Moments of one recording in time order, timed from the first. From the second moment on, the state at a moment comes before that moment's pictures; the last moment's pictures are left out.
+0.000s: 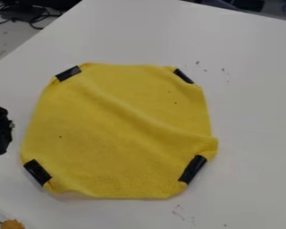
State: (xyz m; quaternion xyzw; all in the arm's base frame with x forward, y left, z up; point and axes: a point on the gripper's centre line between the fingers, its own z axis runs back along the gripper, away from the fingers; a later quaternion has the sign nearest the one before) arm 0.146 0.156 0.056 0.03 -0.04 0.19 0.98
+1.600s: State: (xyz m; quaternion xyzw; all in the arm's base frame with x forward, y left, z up) arm 0.166 0.114 0.001 0.00 0.00 0.20 0.98
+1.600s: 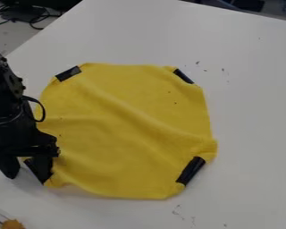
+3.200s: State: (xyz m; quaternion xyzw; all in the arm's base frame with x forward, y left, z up) arm 0.229 0.090 0.072 0.09 0.01 0.11 0.99
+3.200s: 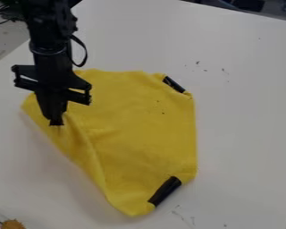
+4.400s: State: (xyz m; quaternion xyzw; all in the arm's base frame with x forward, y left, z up) arm 0.295 0.051 0.055 0.03 0.01 0.05 1.00
